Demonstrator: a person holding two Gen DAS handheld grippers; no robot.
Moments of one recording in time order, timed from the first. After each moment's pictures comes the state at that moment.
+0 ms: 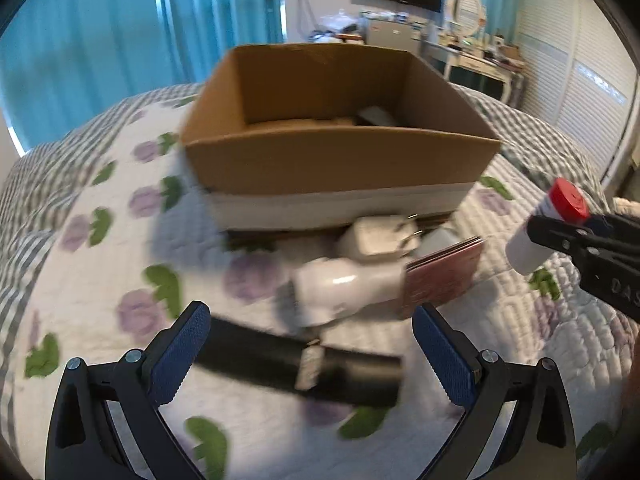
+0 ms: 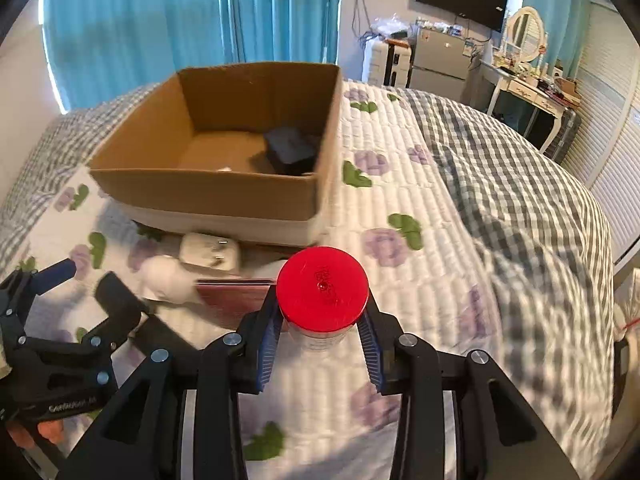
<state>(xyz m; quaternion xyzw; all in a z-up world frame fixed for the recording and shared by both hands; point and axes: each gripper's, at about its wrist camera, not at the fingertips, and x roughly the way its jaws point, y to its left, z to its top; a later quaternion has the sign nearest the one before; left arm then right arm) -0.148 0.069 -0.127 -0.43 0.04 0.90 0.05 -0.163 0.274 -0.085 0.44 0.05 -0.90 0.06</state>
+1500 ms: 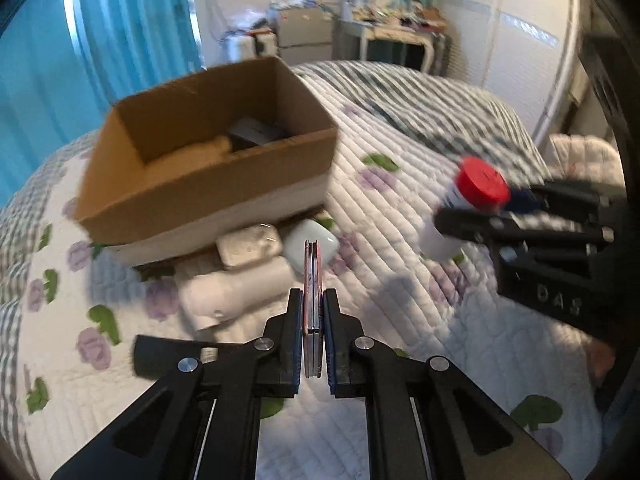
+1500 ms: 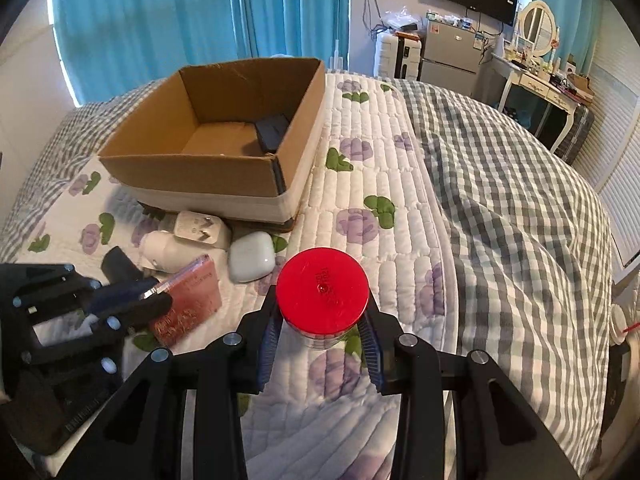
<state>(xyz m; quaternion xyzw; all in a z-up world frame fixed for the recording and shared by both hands) -0.124 0.132 -0.086 -0.44 0.09 0.88 0.16 -0.136 0.310 -0.075 0.44 0.04 -0.89 0.09</state>
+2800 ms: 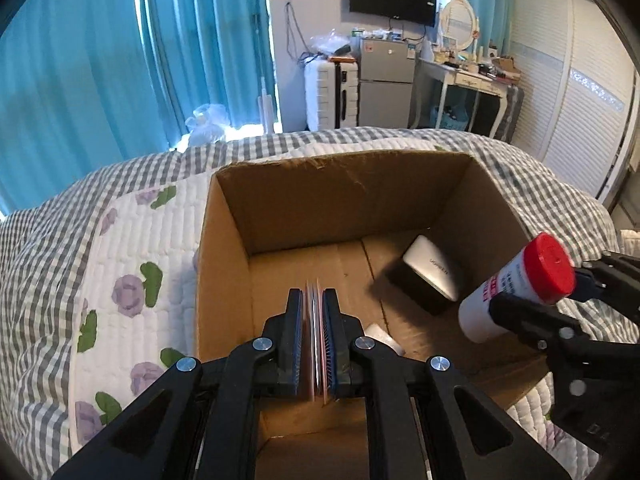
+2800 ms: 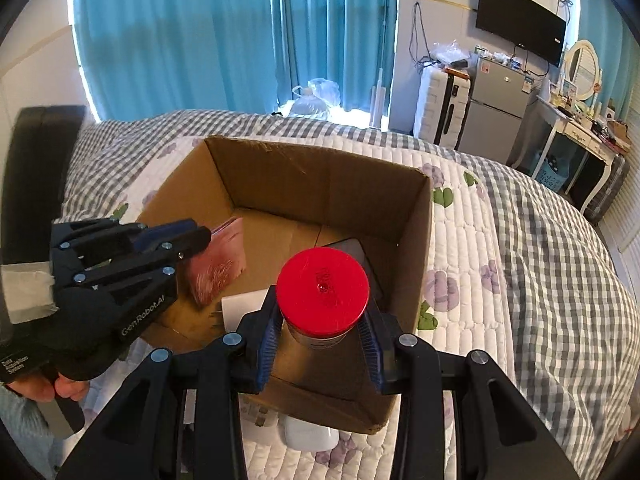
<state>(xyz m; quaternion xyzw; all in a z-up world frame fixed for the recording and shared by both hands) -0.293 0.050 -0.073 -0.40 0.05 0.91 0.07 -0.277 0.221 -0.045 0.41 0.06 -0.90 0.15</state>
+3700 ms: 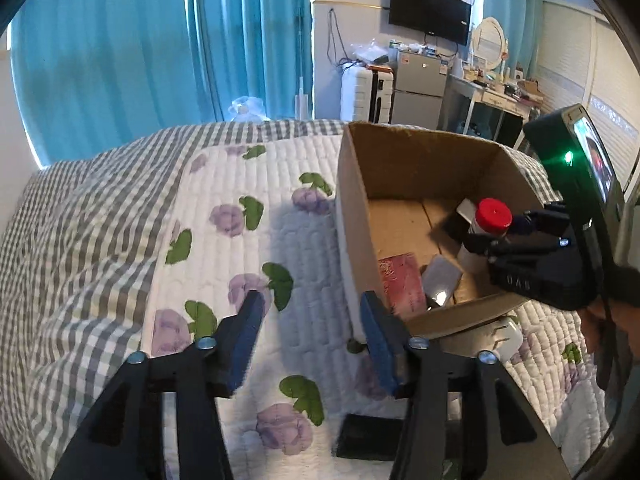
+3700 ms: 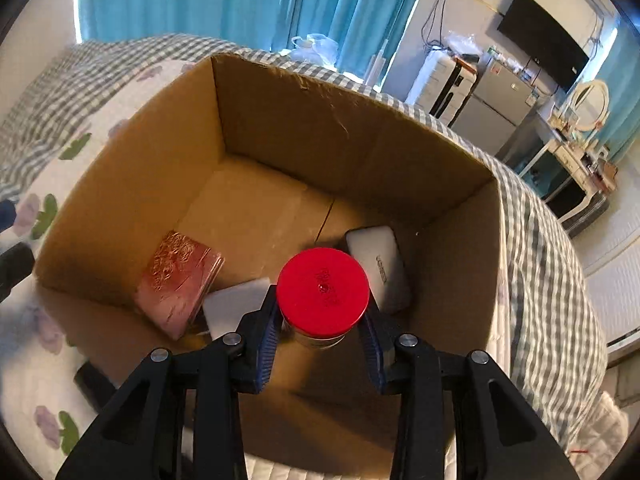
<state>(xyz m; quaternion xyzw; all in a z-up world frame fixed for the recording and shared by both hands) -0.209 -0.044 -0.074 -0.39 0.01 0.92 0.03 -0.308 0.158 -0.089 0.46 0.18 -0.86 0.11</state>
